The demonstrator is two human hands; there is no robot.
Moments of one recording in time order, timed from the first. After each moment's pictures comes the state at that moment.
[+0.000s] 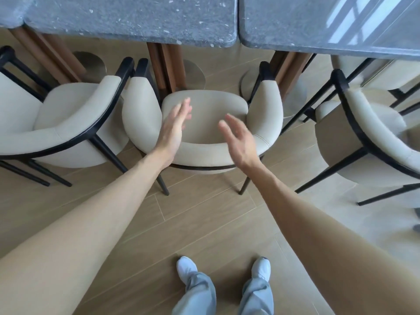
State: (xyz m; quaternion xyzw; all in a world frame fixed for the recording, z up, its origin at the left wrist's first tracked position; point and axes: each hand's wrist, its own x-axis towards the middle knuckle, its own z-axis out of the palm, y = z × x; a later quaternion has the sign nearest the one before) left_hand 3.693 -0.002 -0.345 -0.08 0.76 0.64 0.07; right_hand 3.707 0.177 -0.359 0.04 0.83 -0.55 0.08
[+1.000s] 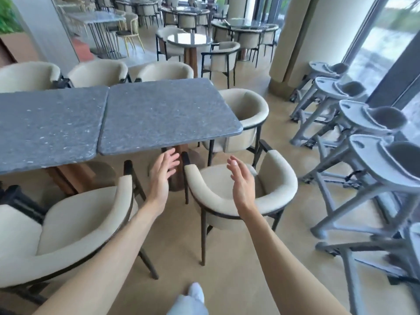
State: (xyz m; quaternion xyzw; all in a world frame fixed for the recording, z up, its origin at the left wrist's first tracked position) left_hand 3.710 0.512 -0.176 0.07 0.68 0.73 0.01; right_hand 3.778 0.699 -0.186 0.18 0.69 -0.67 -0.21
